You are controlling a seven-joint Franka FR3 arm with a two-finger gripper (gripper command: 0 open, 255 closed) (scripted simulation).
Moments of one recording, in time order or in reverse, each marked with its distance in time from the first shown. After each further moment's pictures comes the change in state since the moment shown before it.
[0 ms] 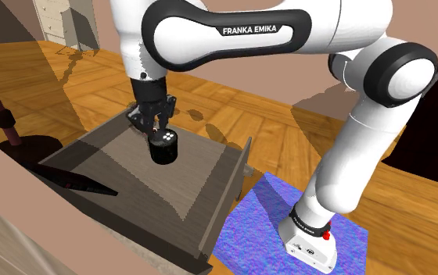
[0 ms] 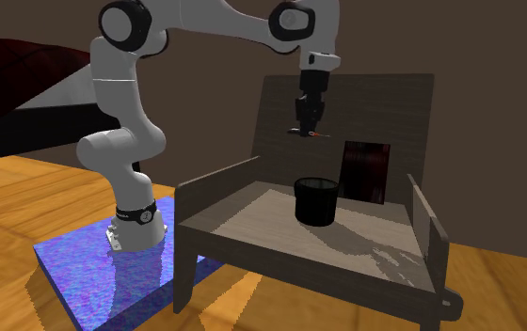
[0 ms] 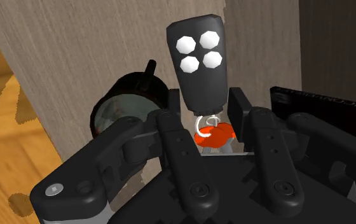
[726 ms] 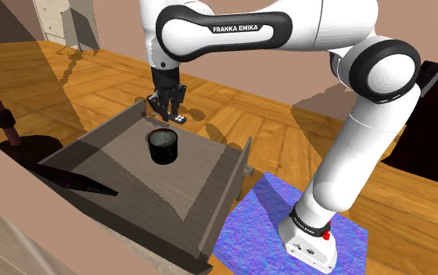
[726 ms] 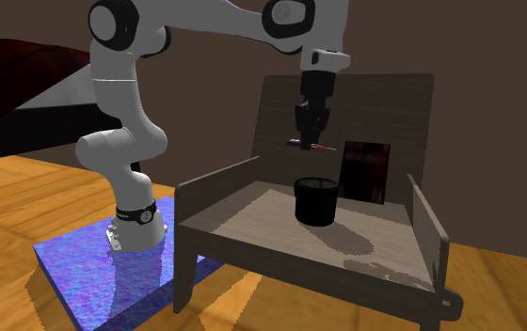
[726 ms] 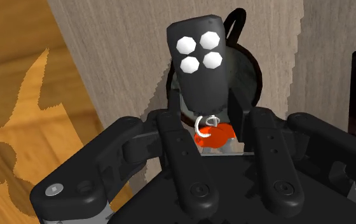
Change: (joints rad) arm -0.106 0.007 -0.099 -0.013 -0.016 0.039 -0.200
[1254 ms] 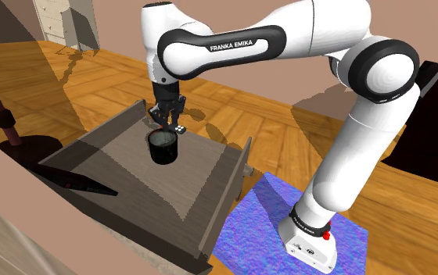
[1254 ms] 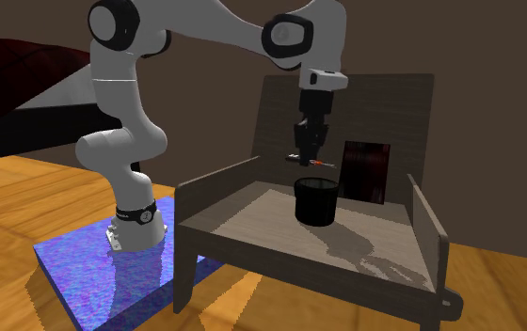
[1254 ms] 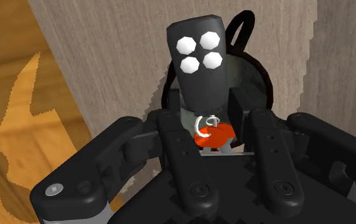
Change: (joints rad) arm -0.003 0.003 -0.003 -0.097 -0.004 0.099 0.007
